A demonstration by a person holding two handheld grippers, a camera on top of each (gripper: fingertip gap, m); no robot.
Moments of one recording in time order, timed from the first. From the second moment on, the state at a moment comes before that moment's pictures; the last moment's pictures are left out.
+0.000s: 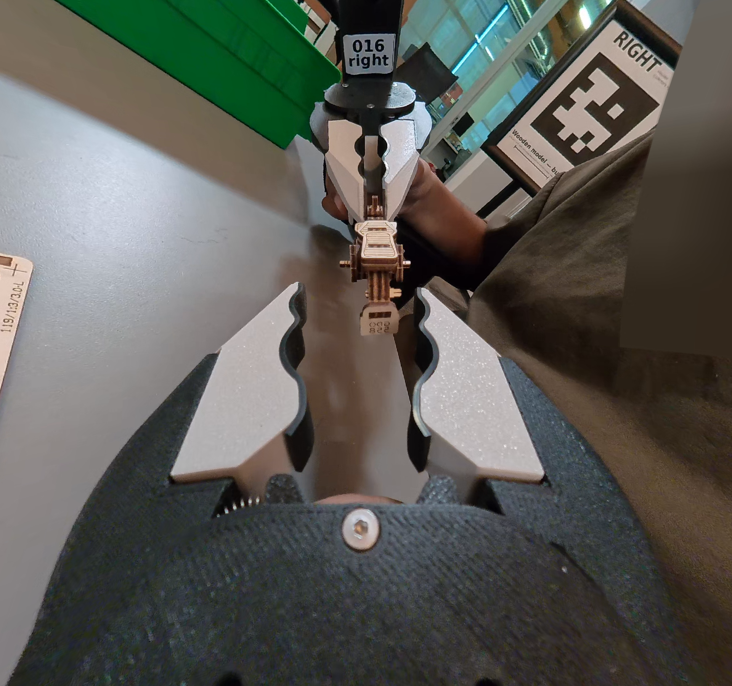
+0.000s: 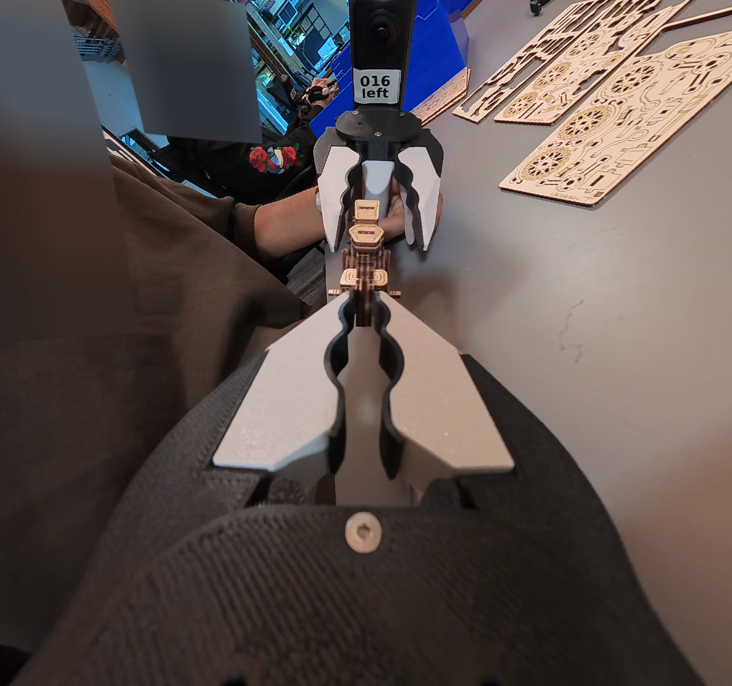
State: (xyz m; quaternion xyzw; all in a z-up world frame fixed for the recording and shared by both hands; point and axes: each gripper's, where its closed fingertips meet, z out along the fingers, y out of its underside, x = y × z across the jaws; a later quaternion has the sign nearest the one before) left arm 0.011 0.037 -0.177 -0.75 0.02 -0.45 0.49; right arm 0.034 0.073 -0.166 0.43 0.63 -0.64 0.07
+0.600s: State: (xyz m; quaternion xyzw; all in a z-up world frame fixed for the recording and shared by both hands) left arm 0.009 0.039 -0.175 -0.75 0.02 -0.44 0.50; right arm 0.030 0.075 -0.160 0.41 0.64 -0.65 0.03
